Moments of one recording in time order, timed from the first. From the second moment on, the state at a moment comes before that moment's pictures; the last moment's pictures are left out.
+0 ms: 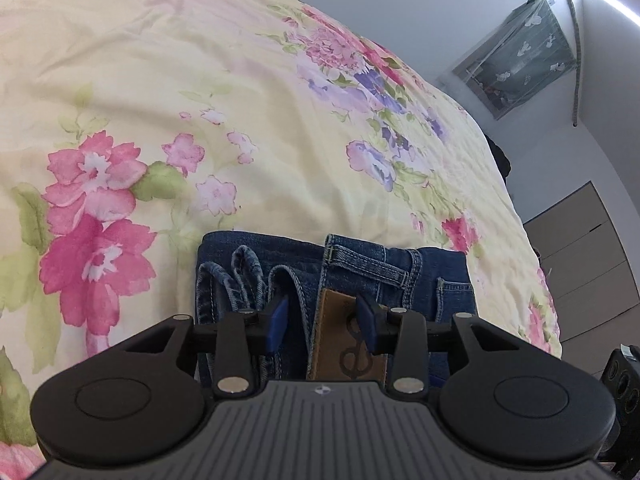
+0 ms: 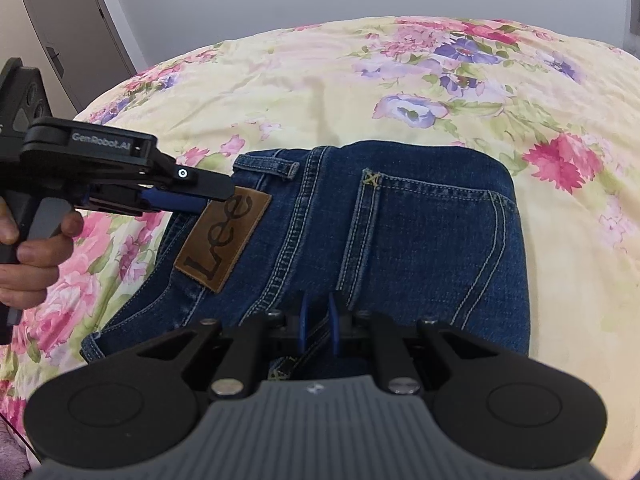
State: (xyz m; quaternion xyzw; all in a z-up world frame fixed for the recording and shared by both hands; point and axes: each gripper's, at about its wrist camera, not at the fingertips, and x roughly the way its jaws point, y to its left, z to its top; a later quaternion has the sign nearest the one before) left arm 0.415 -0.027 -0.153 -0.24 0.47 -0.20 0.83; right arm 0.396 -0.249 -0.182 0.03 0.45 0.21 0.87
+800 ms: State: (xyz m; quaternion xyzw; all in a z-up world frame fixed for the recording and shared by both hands) left arm 0.378 -0.046 -0.119 -0.09 0.41 -0.17 0.89; right arm 0.398 -0.304 -0.124 0.03 0.40 0.18 0.90
